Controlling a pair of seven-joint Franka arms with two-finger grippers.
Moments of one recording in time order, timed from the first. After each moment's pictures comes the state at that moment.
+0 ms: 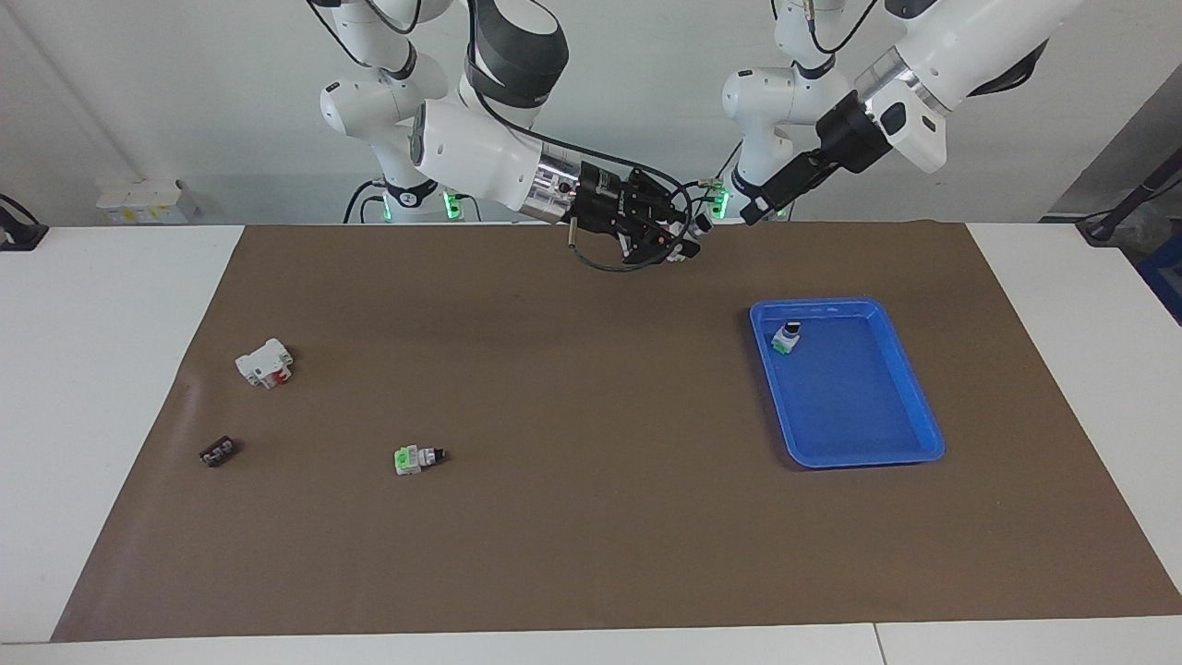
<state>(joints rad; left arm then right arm) -0.13 -0.05 -0.09 -1.61 -0.58 1.64 -0.88 0.57 0.15 -0.02 -1.72 1.25 2.24 1.60</state>
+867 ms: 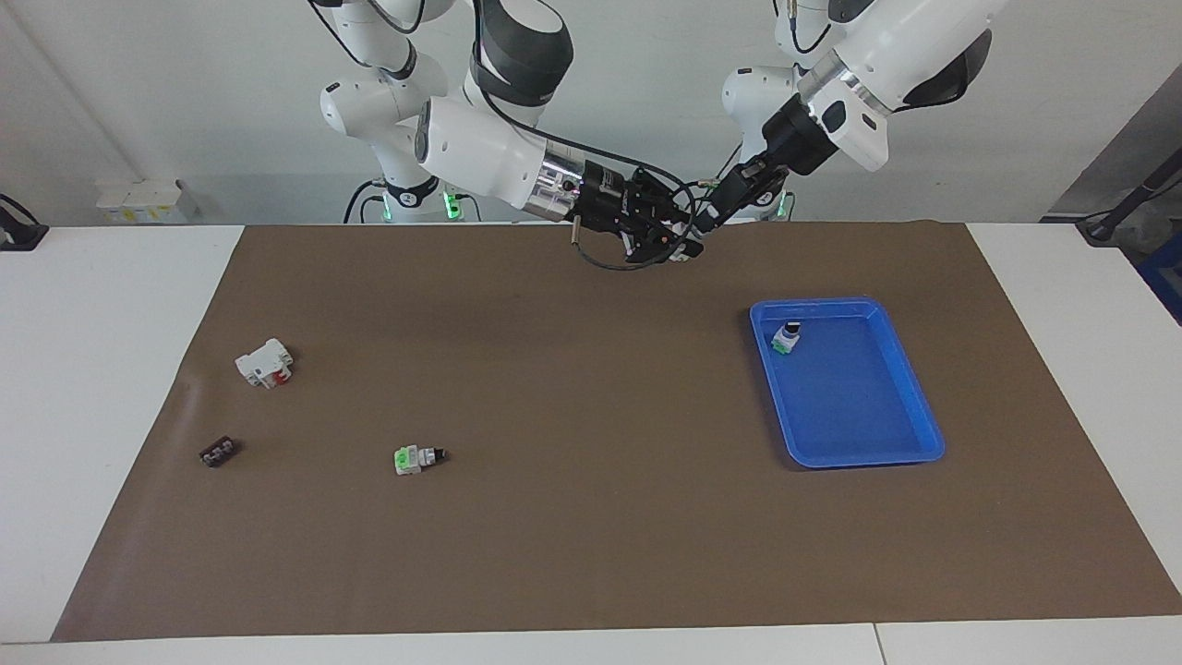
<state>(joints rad) -0.20 -0.06 -0.12 -1.64 -0.59 1.79 -0.92 0.58 0.15 -0.02 -1.72 1.25 2.26 1.60</state>
